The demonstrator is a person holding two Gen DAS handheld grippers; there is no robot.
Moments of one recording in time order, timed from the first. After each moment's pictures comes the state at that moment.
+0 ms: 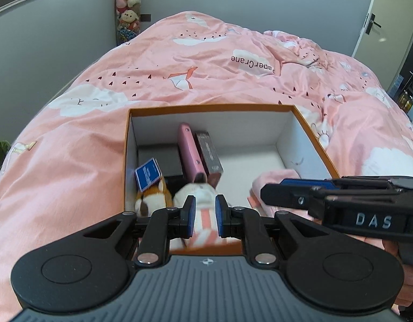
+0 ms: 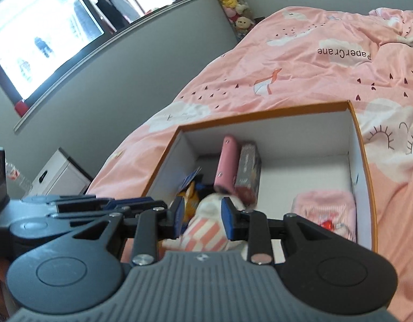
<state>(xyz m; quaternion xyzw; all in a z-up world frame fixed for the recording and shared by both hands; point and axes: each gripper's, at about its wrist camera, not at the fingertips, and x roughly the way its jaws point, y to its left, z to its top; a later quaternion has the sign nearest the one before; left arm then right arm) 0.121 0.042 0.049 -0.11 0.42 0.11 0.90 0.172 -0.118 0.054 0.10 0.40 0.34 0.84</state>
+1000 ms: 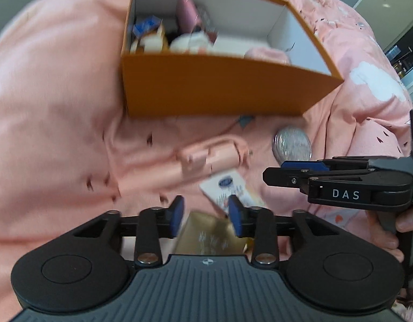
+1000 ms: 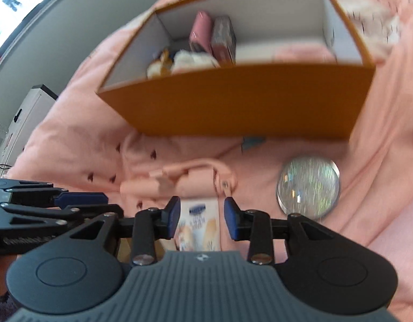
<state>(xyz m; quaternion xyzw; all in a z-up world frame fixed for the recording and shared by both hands) 0.029 0.033 -0.021 -0.19 0.56 0.04 0.81 0.087 -0.134 -0.028 0.05 0.54 0.29 0.79</state>
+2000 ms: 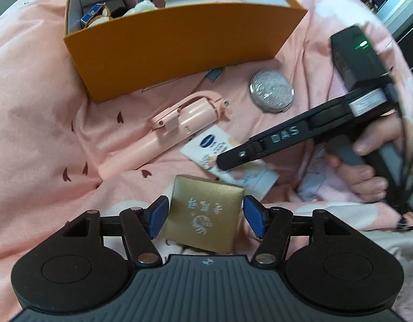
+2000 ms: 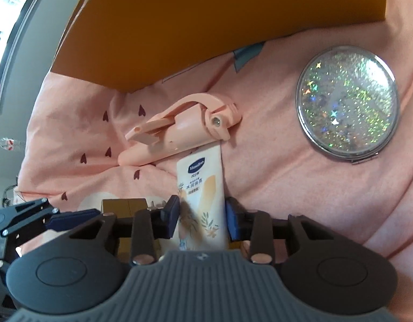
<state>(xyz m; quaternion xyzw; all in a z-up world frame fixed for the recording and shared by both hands) 0.023 -0.001 -0.034 -0.07 0.60 -0.04 0.79 0.103 -0.136 -0.104 0.16 0.65 0.31 0.67</state>
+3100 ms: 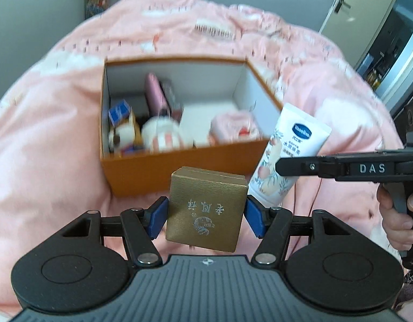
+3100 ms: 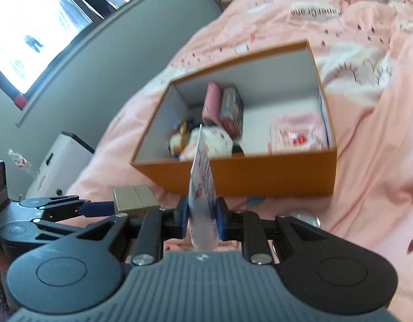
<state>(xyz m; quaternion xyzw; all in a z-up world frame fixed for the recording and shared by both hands) 0.057 0.017 0.053 -0.12 0.45 0.00 0.88 0.114 -0.193 0.051 0.13 0.46 0.34 0.81</state>
